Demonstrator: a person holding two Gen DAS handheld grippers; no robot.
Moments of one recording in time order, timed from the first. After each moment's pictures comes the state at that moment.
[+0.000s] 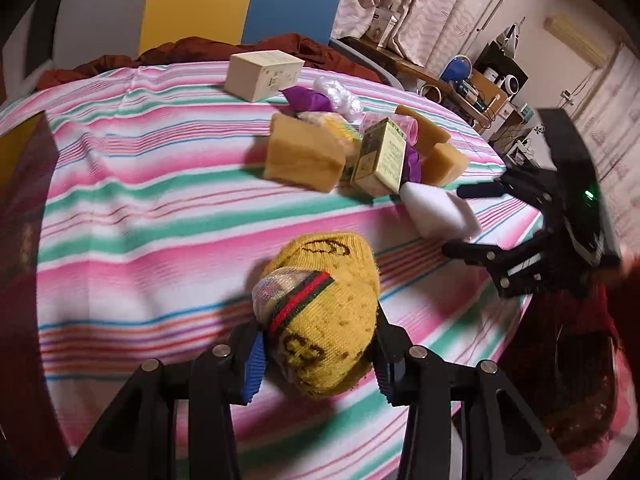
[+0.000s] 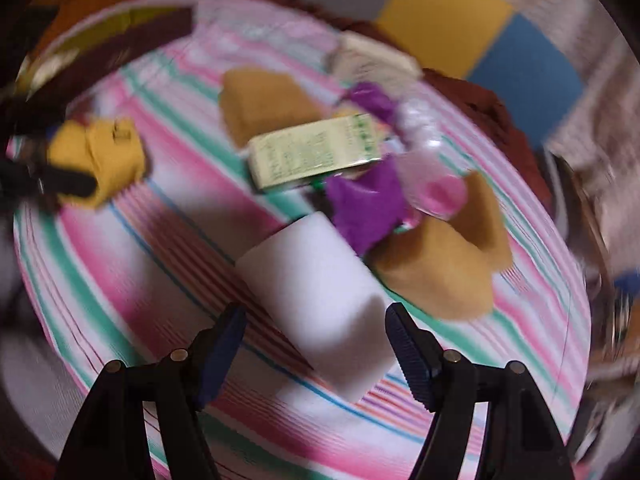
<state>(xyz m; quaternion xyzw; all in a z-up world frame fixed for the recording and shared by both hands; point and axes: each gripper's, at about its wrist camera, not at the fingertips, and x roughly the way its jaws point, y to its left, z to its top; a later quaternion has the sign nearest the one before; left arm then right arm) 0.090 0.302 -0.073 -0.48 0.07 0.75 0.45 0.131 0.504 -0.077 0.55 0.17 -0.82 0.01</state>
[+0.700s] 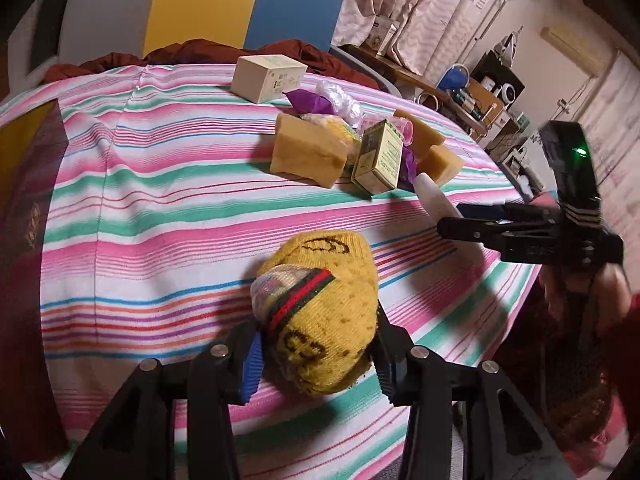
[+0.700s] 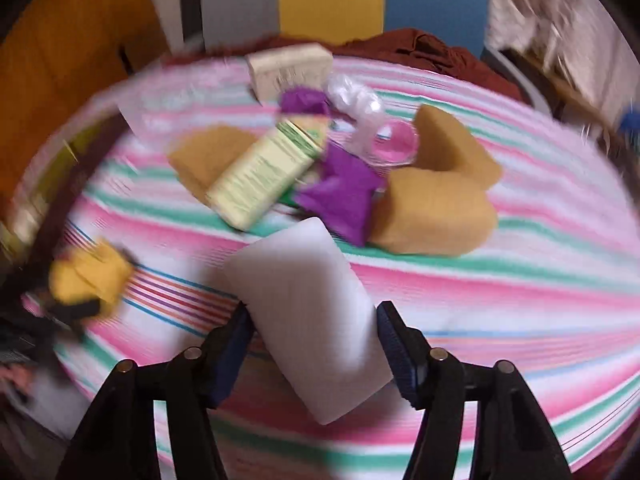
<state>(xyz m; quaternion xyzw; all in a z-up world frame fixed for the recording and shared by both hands) 0.097 0.289 -0.071 -0.47 0.05 0.75 0.45 0.154 0.546 -0.056 0.49 -0.12 -0.86 -0.07</state>
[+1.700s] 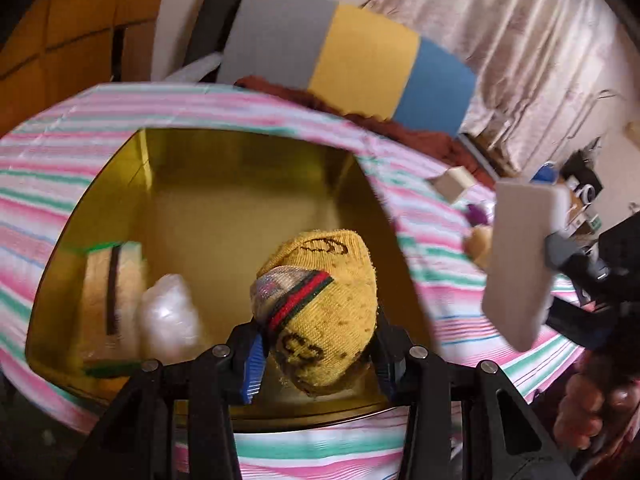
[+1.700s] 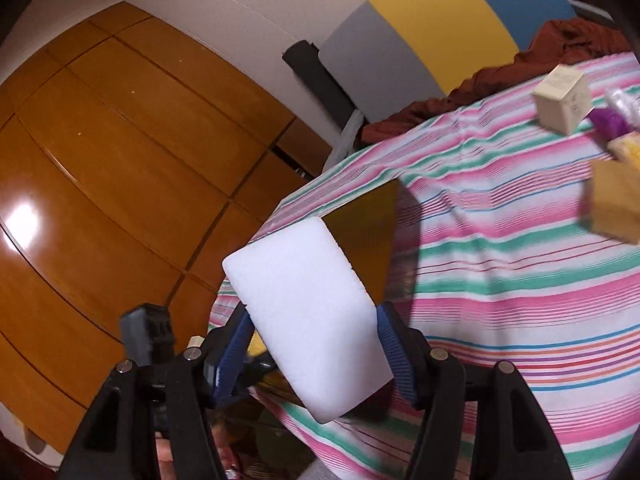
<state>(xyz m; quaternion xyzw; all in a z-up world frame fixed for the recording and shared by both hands) 0.009 0.071 -0.028 -0.45 -0.04 0.85 0.27 0.091 0.308 -0.001 0.30 -0.36 -0.87 0.16</state>
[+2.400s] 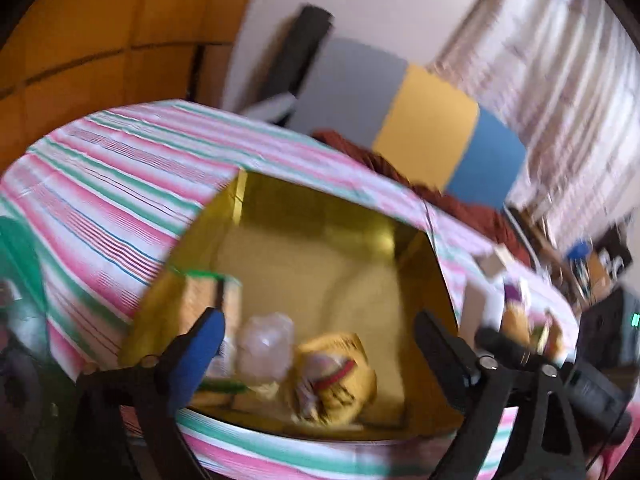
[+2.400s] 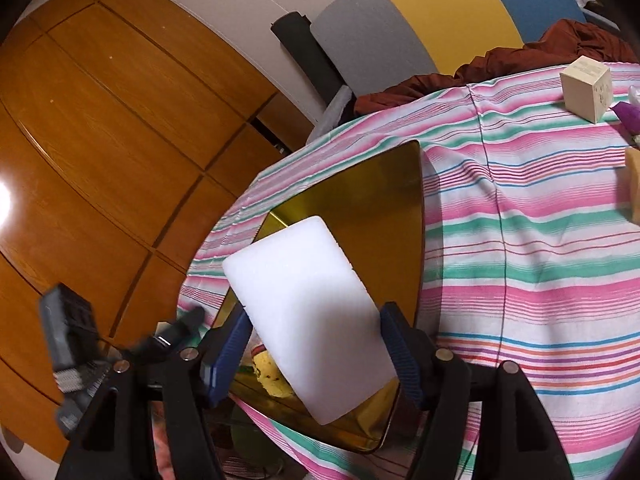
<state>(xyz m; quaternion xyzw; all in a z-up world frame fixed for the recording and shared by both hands) 0.012 0.001 0.001 -0.37 -0.13 0.90 0.17 0.044 0.254 -0.025 0.36 -0.31 -0.87 0.12</state>
